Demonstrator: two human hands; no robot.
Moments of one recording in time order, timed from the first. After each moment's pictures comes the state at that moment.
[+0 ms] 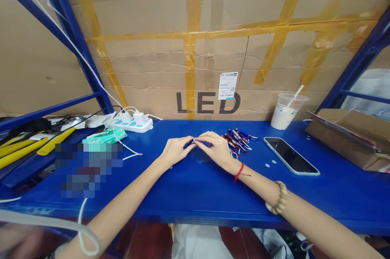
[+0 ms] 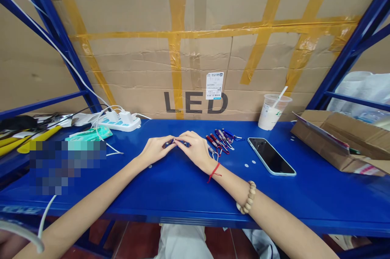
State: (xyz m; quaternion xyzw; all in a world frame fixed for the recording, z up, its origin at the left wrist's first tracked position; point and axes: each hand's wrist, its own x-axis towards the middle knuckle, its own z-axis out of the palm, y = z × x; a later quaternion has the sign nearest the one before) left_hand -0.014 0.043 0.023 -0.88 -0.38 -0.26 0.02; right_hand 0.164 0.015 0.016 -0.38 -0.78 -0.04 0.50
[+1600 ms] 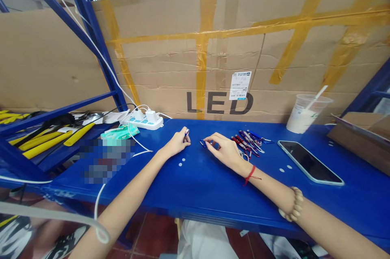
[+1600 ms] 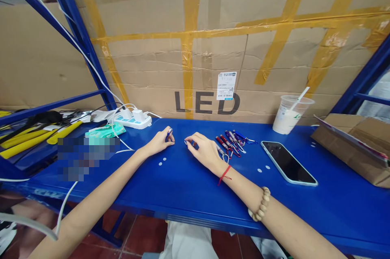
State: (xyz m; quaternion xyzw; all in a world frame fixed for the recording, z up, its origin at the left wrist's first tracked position) left_hand -0.043 0.082 0.014 -0.83 -0.42 -0.29 -0.22; right_hand 0.165 0.014 0.013 -0.44 -0.80 -0.02 0.41
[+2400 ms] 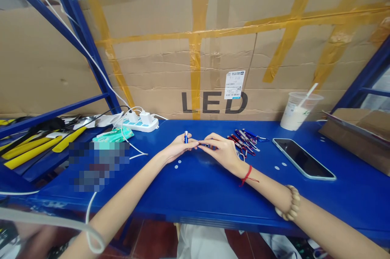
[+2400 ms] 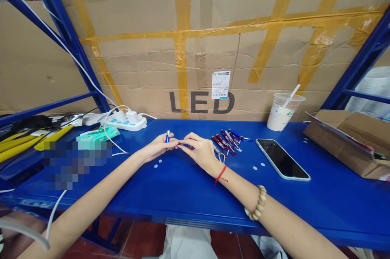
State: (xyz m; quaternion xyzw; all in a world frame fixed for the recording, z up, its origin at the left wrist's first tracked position) left_hand -0.012 0.046 0.036 -0.55 -0.38 -0.36 -0.65; right_hand 0.165 0.008 0.018 -0.38 -0.80 -0.07 0.46
